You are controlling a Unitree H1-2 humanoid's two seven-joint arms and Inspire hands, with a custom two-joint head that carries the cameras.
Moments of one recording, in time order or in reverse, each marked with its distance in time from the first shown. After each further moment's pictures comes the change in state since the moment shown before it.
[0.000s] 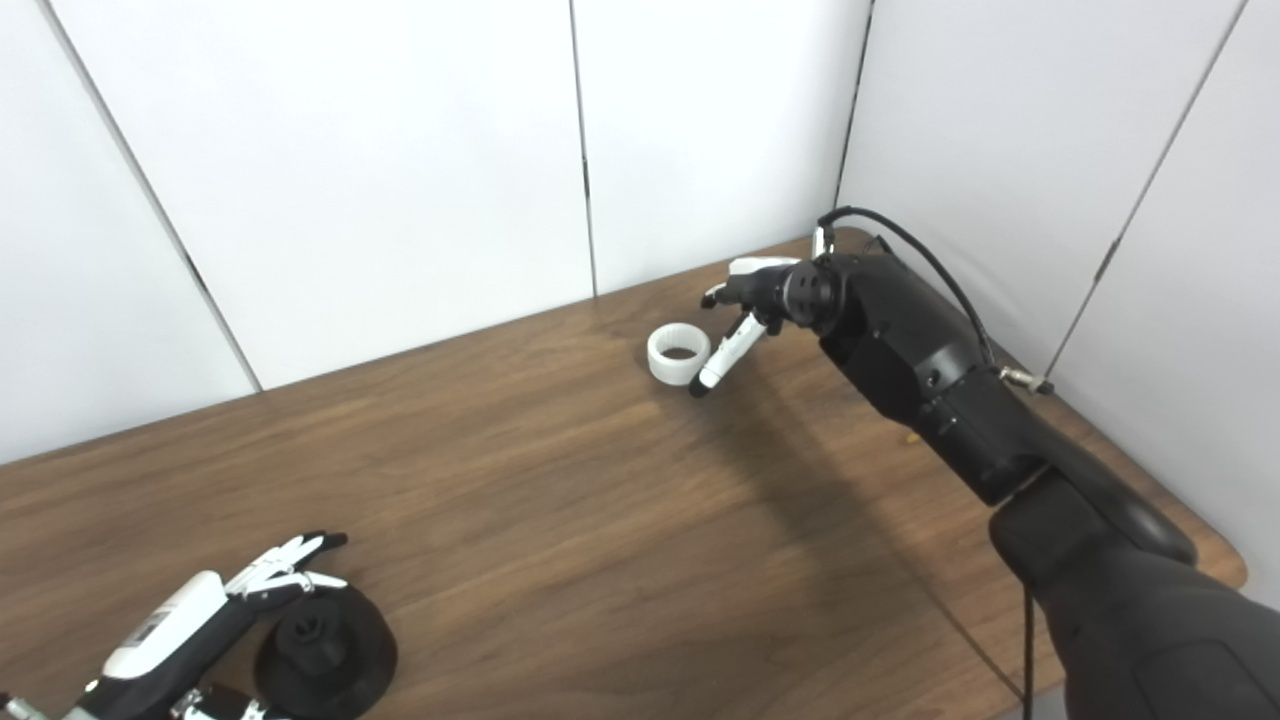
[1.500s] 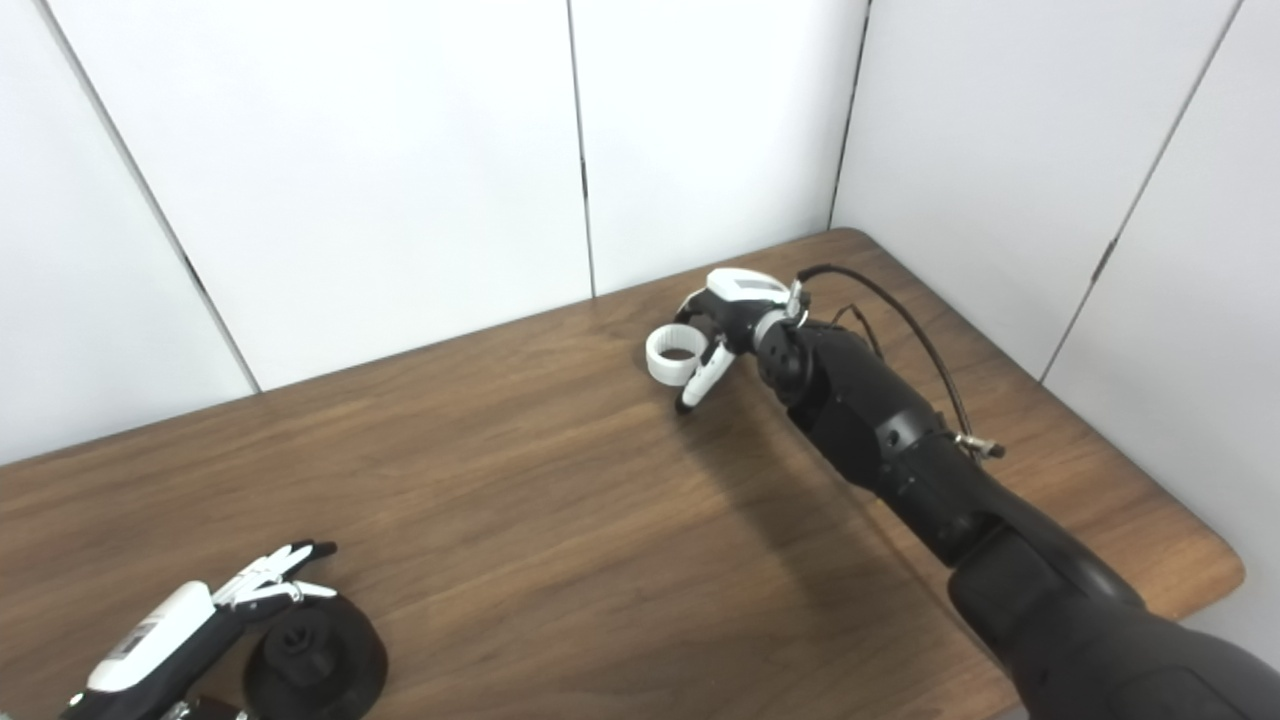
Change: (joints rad) left arm 0.041 -0.002 0.062 -0.046 0.024 0.003 -0.050; right arm 0.070 0.135 -0.013 0.071 0.030 -0.079 -0.426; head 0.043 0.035
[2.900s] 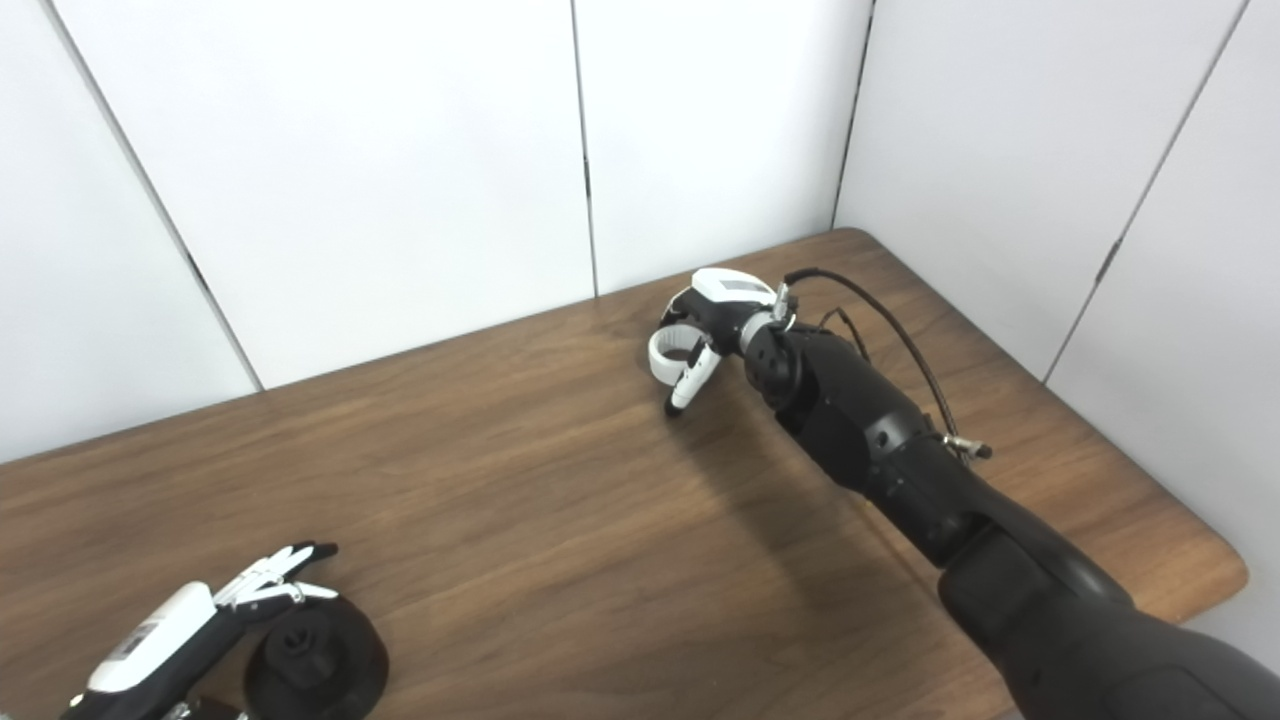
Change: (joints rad) left arm 0.012 -0.012 0.029 -0.014 0.007 0.002 -0.037; right arm -0.008 0.001 0.018 0.010 0.016 -0.010 -0.025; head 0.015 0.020
